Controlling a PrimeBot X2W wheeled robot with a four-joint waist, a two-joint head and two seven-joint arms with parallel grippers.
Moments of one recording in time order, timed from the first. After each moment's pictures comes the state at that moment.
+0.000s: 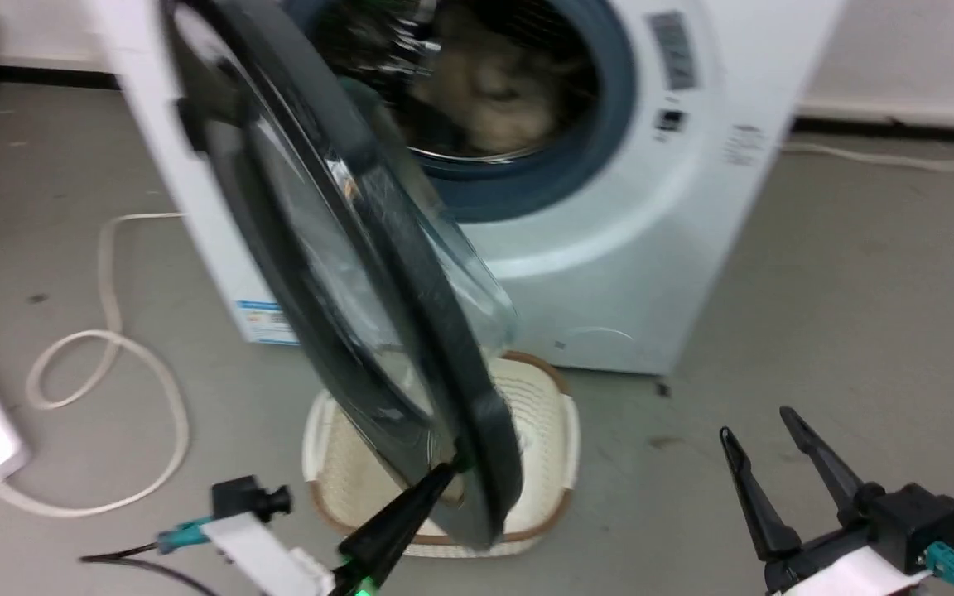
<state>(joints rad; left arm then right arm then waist) 0.06 0.05 -0.09 -0.08 -1.64 -0.04 0.63 0.00 -0.19 0.13 0.10 0.18 0.13 -0.26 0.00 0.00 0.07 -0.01</state>
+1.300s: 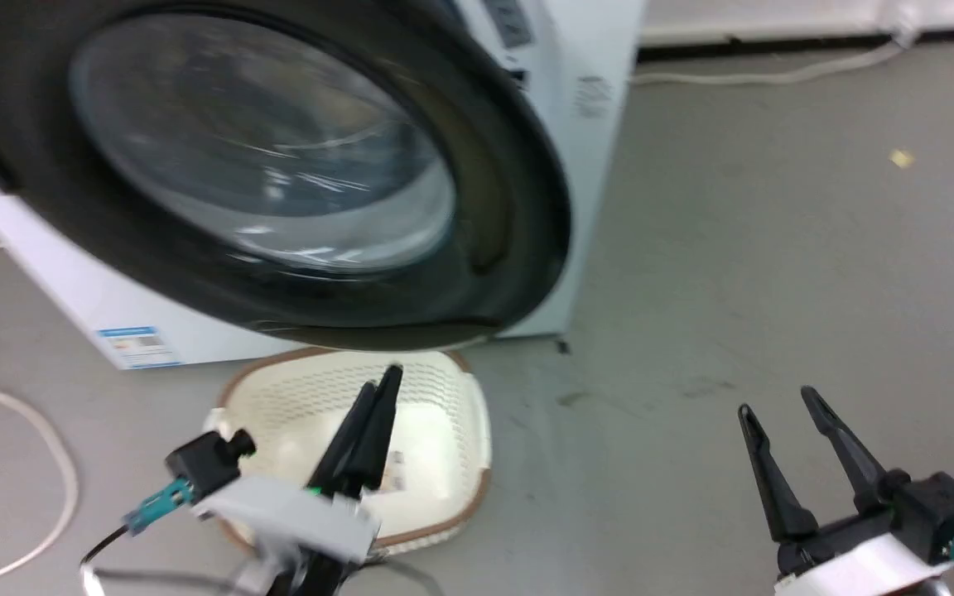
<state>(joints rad) -0.24 0.22 -0.46 0.20 -1.37 -0.13 -0.21 -0.02 -0.18 0.09 0.07 0.20 0.13 -0.26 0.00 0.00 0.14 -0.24</state>
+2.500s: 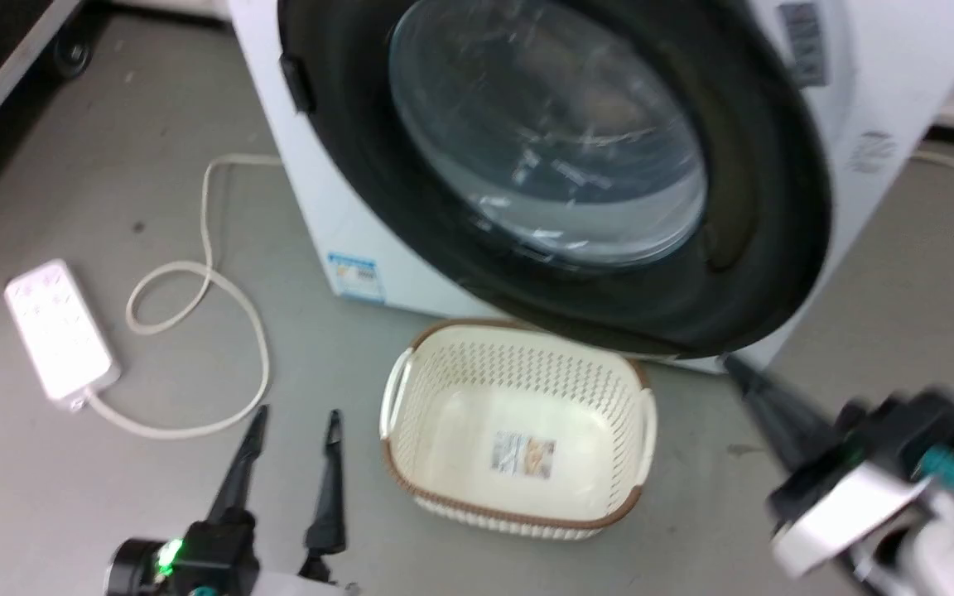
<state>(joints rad) 0.08 0.11 -0.14 -0.08 -0.10 0.05 -0.26 -0.16 -0.37 0.32 0.05 0.29 0.13 -0.18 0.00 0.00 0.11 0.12</state>
